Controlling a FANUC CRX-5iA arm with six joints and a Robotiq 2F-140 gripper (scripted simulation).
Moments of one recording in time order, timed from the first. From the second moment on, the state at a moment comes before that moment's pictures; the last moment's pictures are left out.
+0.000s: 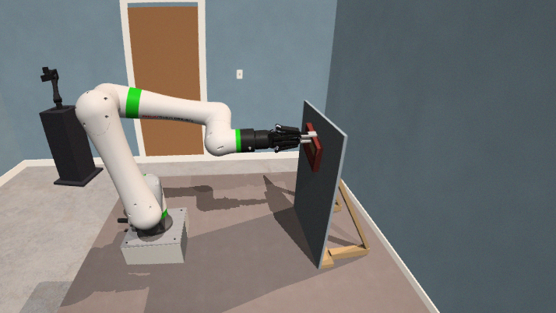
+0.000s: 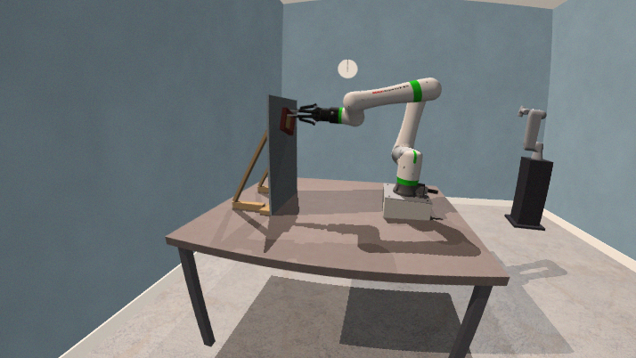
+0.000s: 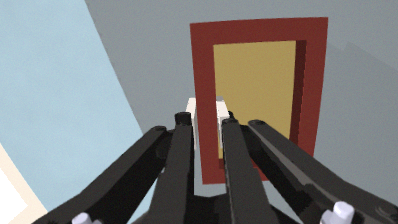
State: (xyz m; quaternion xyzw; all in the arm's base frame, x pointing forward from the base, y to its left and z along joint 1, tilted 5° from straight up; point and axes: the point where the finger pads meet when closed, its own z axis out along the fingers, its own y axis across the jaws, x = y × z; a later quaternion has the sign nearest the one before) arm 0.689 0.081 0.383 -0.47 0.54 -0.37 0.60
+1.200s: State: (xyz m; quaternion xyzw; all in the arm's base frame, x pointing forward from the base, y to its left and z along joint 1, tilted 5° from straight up) arm 0.689 0.082 0.383 -0.47 0.54 -0.37 0.59
